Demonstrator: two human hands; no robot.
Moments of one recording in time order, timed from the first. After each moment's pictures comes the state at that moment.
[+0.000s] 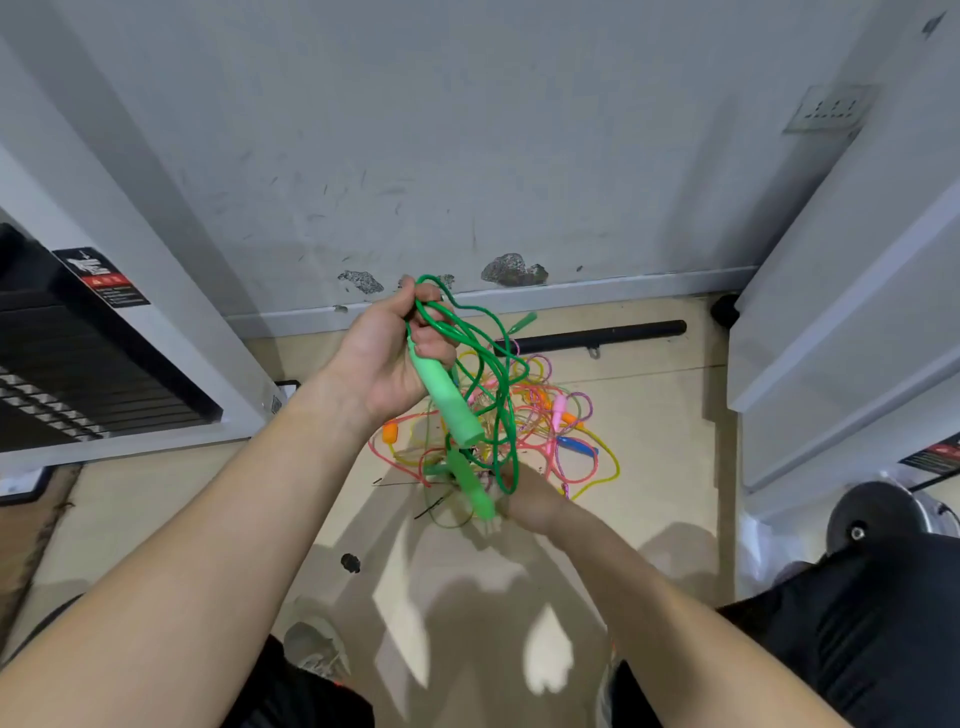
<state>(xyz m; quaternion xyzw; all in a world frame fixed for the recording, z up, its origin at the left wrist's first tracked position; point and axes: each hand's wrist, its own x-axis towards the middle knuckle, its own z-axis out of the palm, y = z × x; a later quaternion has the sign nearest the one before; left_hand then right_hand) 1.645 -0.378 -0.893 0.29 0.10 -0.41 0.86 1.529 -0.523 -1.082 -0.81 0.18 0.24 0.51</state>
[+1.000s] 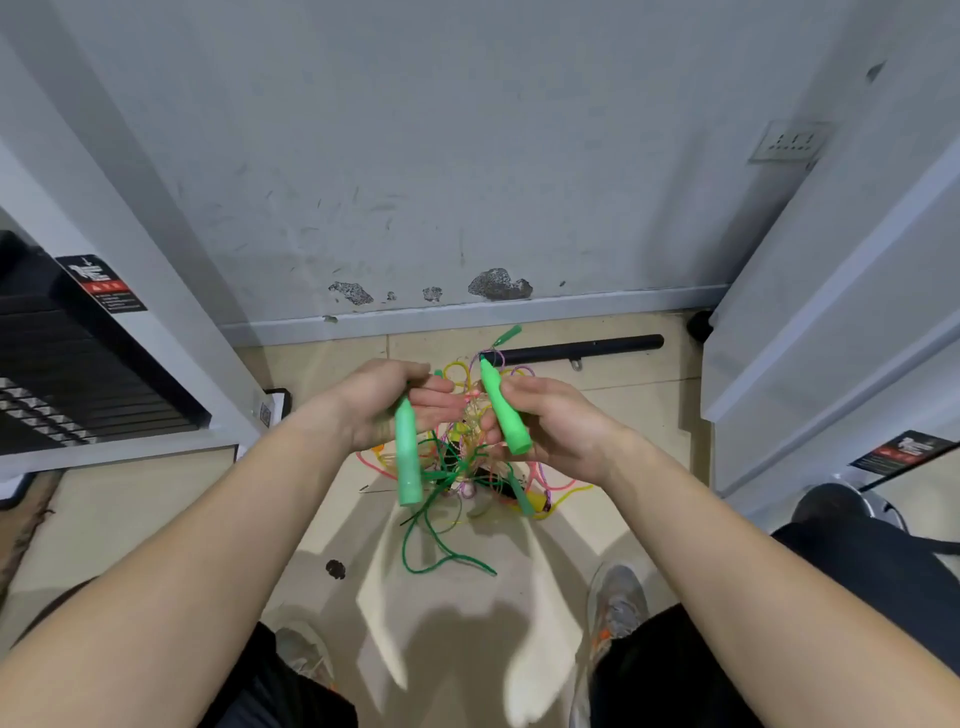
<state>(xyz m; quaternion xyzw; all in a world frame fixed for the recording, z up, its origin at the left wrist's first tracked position) 1.629 -0.366 -0.919 0.65 0.12 -0.40 0.64 1.534 -0.548 -0.932 -0.57 0.17 0.18 0.78</state>
